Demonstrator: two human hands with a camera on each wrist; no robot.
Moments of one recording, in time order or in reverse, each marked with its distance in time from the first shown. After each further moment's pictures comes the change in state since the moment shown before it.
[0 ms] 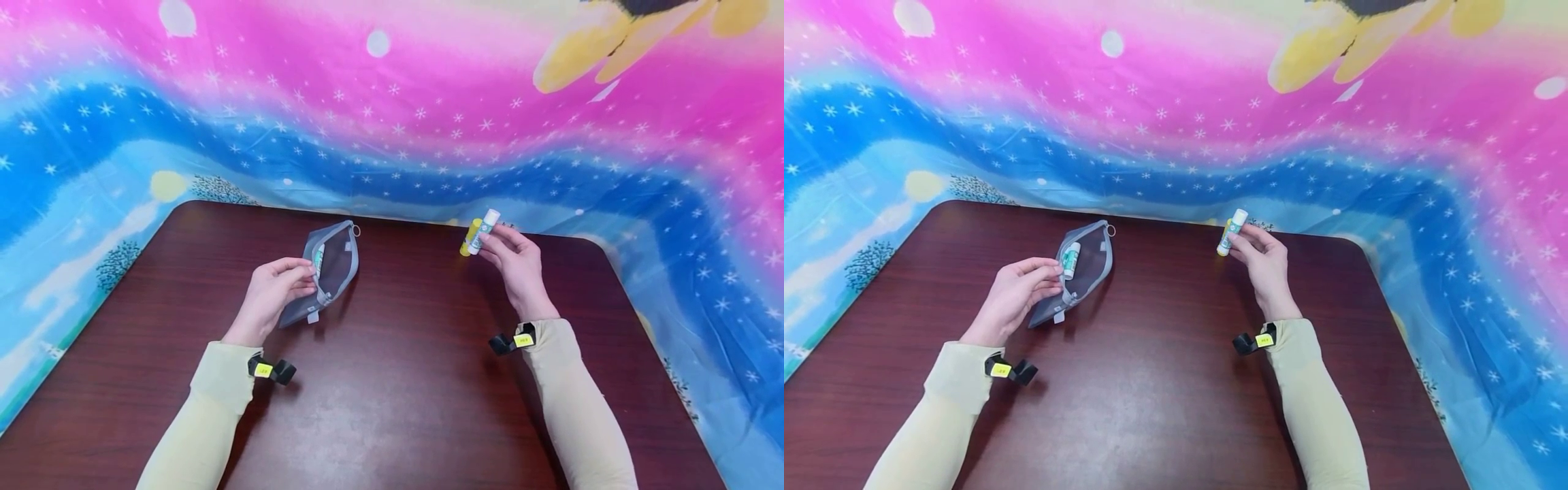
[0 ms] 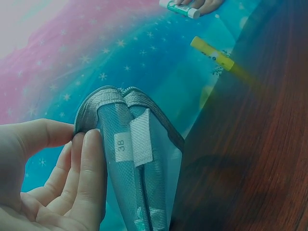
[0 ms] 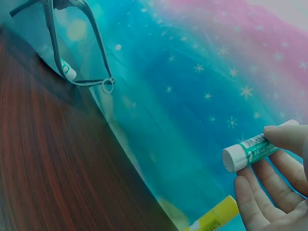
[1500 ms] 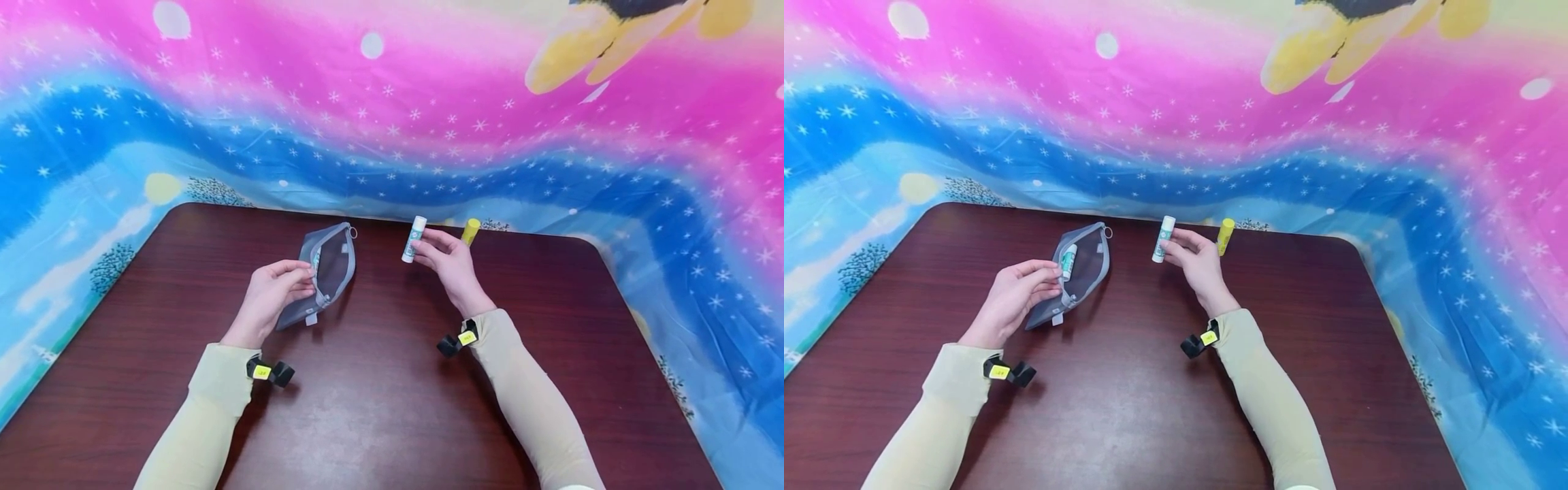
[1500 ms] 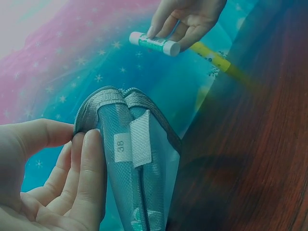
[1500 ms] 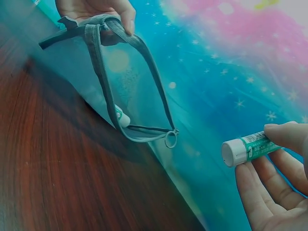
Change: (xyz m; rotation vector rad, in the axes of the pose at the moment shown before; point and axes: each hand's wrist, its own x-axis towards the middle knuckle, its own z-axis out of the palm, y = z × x) left_hand 0.000 -0.002 0.003 -0.007 -0.019 0.000; right_hand -0.003 0.034 0.083 -0.020 -0.173 0.072
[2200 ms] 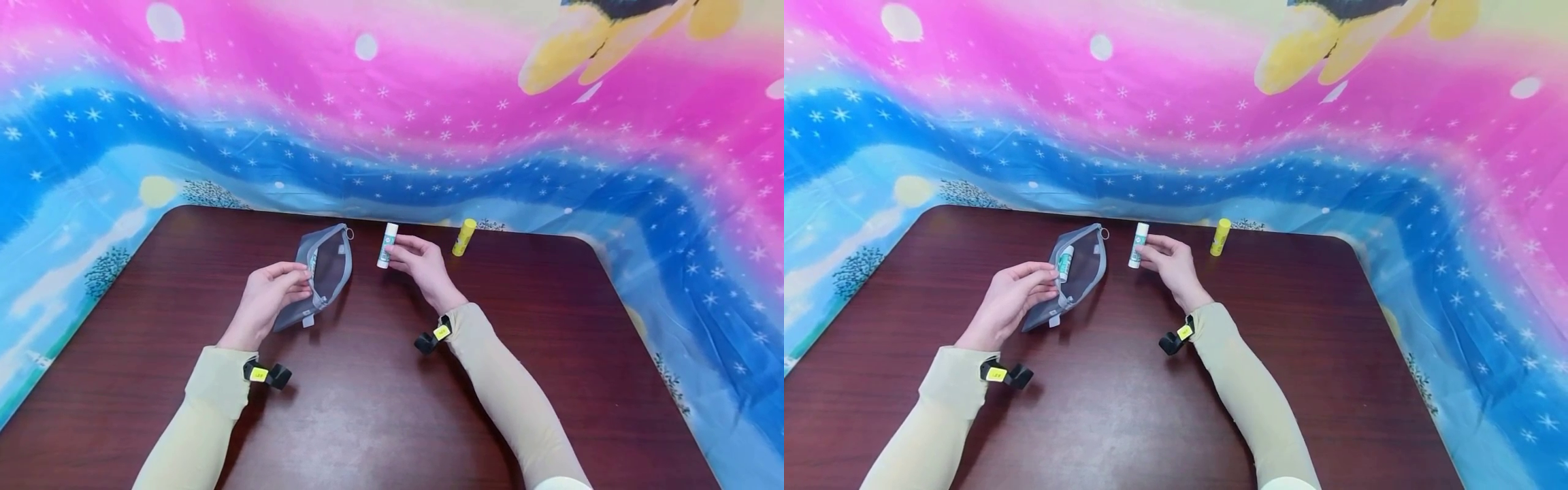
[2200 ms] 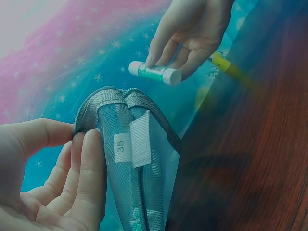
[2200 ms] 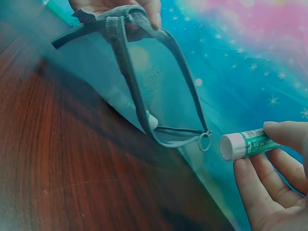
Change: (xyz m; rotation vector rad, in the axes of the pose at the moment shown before) left_hand 0.000 -0.001 0.002 -0.025 0.015 -0.002; right_hand 0.012 0.023 0.028 0.012 -0.049 0.089
